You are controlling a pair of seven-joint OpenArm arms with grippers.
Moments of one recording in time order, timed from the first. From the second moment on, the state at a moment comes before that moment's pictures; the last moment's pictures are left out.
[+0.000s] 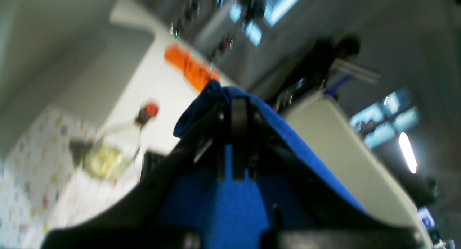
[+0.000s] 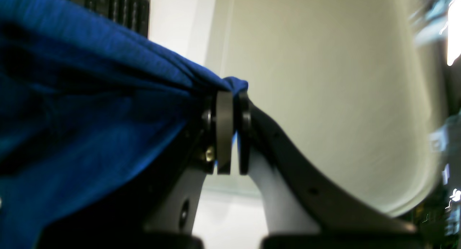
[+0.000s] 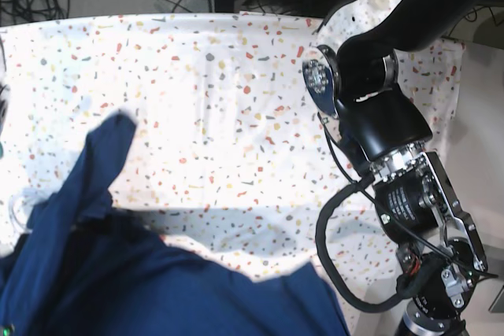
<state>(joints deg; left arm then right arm) -36.0 7.0 -17.9 98.9 -30.5 7.2 43.2 44.8 23.8 5.3 80.8 -15.7 33.9 -49.7</state>
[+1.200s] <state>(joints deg) 14.3 -1.3 -16.7 107.9 -30.0 6.8 40.8 2.9 14.7 -1.4 95.0 -15.8 33.9 -61.3</state>
